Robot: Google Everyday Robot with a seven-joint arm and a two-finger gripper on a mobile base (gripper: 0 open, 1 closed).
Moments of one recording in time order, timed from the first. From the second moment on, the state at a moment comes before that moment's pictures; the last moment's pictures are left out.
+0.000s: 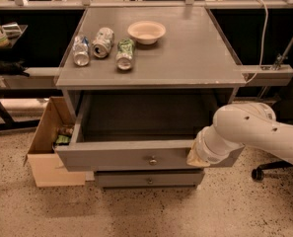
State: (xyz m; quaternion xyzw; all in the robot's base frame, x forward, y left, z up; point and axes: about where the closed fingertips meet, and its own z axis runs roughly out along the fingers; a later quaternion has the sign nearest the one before) arm 0.503 -0.154 0.630 -0.66 0.73 0.02 0.17
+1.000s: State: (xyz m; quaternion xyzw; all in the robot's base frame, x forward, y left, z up) arm 0.503 -0.154 0.630 -0.66 0.73 0.02 0.17
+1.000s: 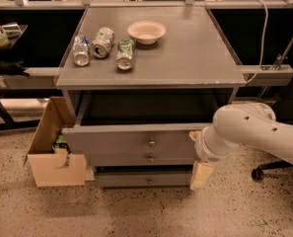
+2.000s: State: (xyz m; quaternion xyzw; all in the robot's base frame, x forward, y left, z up) arm 0.545 -0.188 0.624 -0.64 0.74 0.01 0.19
